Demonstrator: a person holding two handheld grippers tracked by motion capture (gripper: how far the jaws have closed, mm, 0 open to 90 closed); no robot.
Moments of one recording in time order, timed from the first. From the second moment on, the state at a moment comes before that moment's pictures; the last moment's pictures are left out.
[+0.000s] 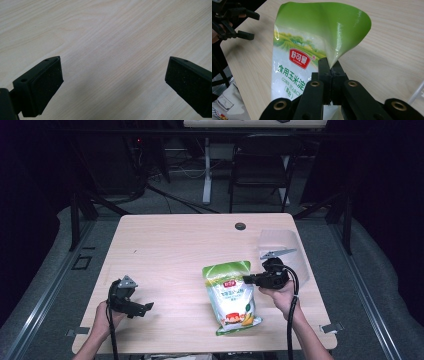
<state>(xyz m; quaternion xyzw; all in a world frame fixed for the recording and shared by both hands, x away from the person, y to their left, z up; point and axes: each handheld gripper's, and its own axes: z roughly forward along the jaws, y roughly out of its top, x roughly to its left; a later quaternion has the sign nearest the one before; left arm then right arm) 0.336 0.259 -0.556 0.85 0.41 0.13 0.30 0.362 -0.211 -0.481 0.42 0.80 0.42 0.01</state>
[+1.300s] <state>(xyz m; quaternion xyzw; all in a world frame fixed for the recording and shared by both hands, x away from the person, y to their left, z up) 0.336 0.258 -0.556 0.85 0.41 0.13 0.30 0.352 -0.207 -0.446 0.39 0.81 0.43 0.05</state>
